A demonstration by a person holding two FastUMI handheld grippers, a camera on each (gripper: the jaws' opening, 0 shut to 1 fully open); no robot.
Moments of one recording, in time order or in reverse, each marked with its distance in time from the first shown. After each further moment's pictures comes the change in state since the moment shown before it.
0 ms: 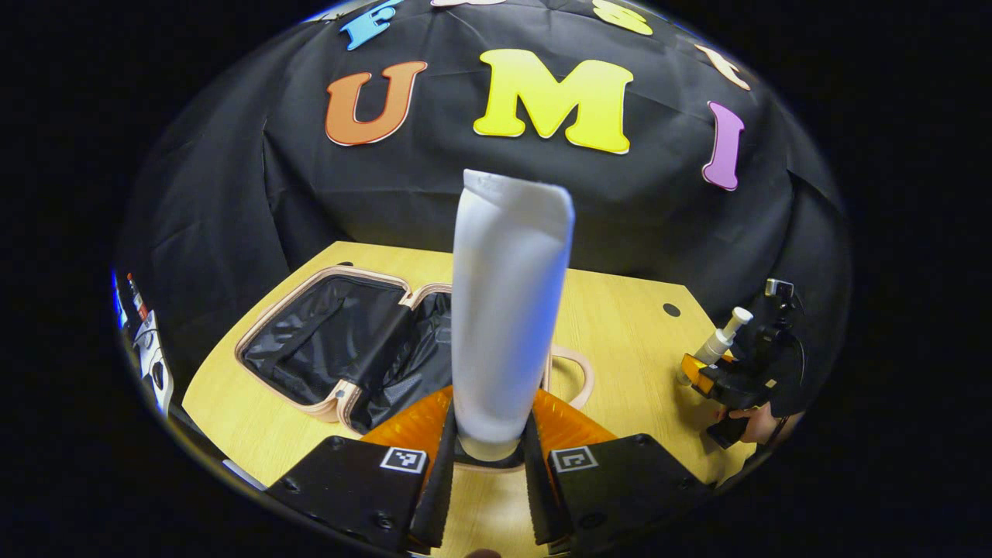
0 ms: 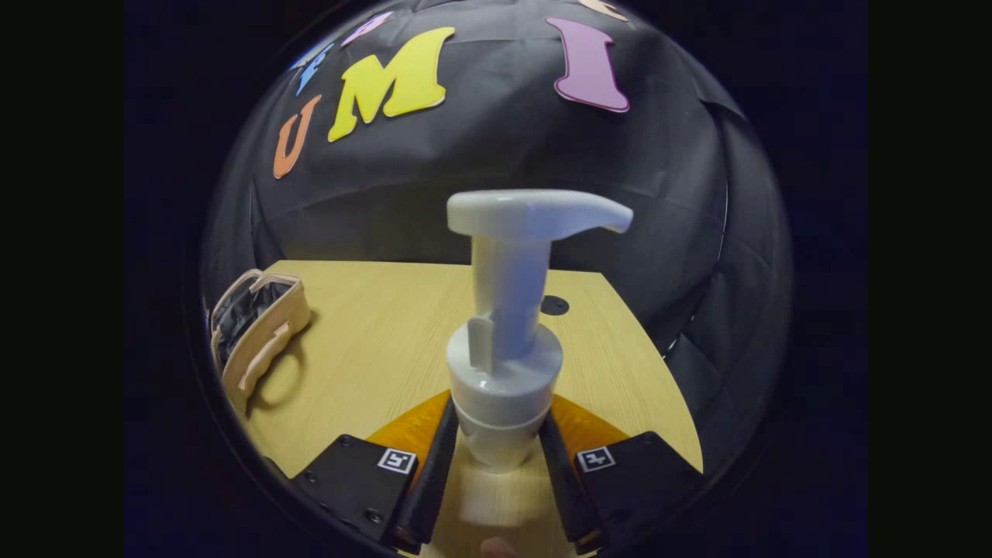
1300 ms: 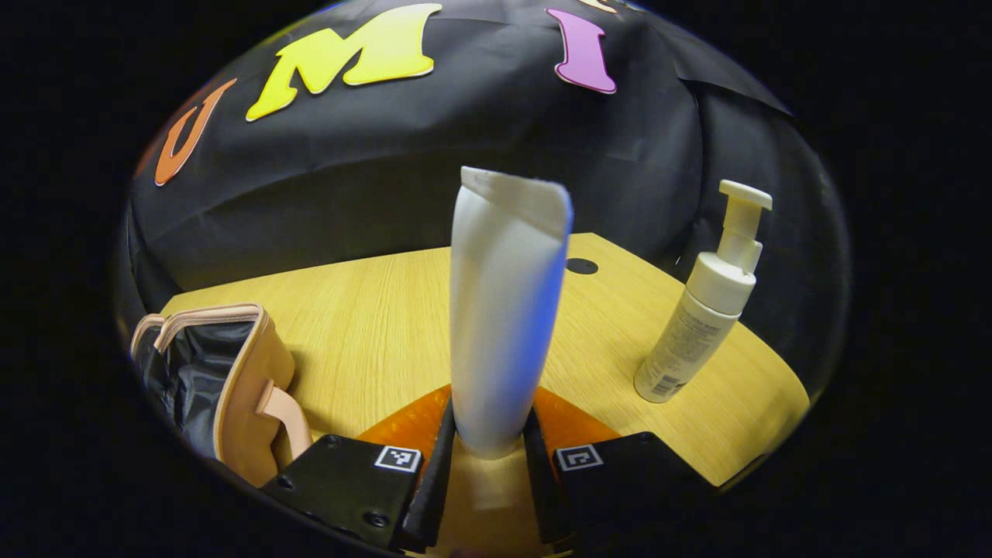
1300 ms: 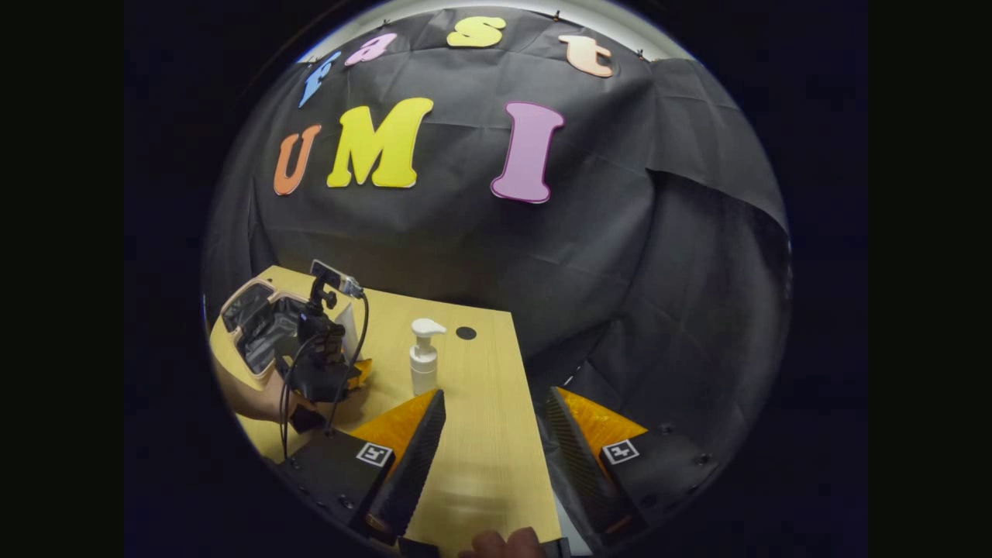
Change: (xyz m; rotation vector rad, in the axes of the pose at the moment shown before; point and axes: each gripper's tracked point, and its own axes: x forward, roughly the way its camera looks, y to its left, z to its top) left arm 0.216 -0.246 -0.069 0.315 -0.050 -0.326; right arm -0.262 -0.089 0.076 -0.074 -0.048 -0.179
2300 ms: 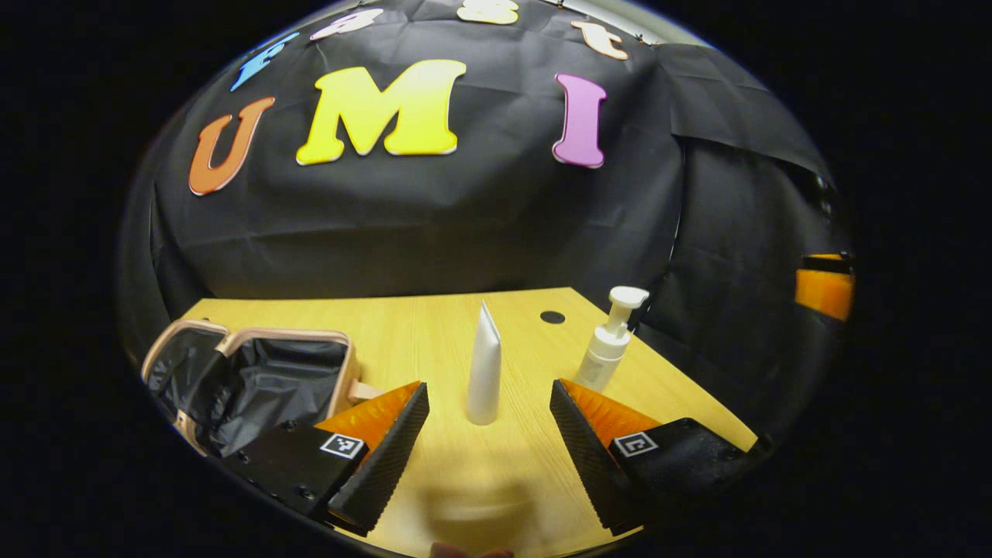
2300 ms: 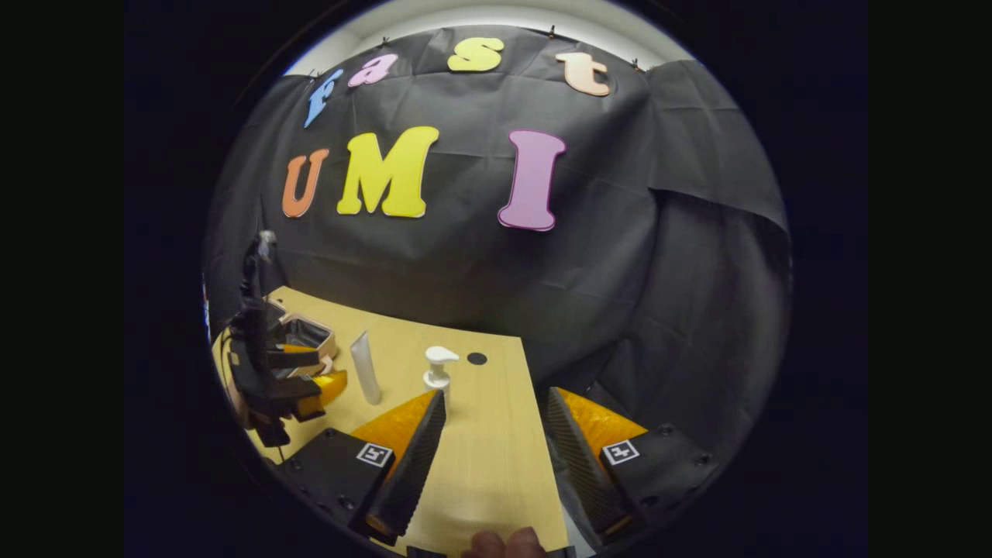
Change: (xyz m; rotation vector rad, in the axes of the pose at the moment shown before) left arm -0.118 -0.004 0.035 -0.101 -0.110 0.004; right arm -0.018 0.001 0.025 0.017 -0.097 0.038
